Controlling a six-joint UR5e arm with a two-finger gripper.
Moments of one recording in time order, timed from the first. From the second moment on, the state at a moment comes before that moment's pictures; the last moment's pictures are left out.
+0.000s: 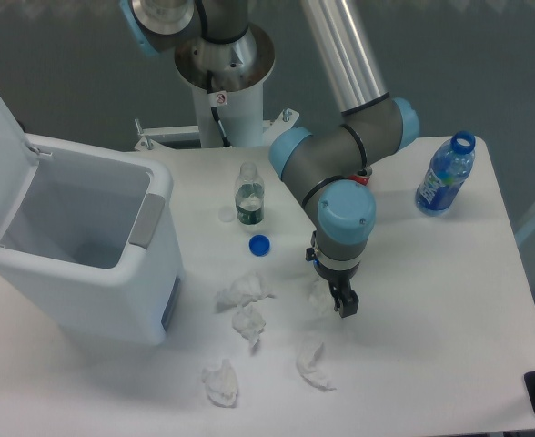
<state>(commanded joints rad) 2.54 -2.10 -1.73 -0.91 1.62 1.80</state>
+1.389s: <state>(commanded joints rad) 2.54 -2.07 -1.57 -0.96 1.62 1.48</state>
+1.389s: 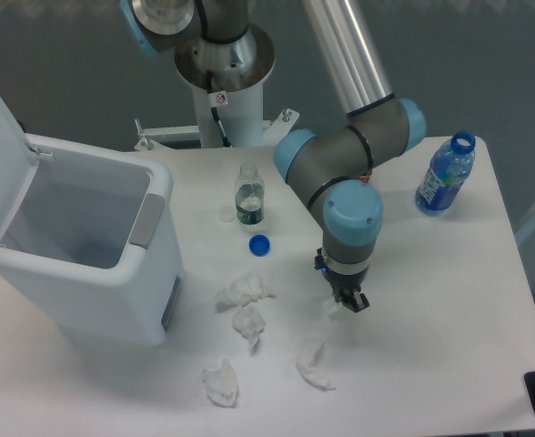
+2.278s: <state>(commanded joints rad) 2.61 -2.03 -1.26 -1.33 1.55 1.27</state>
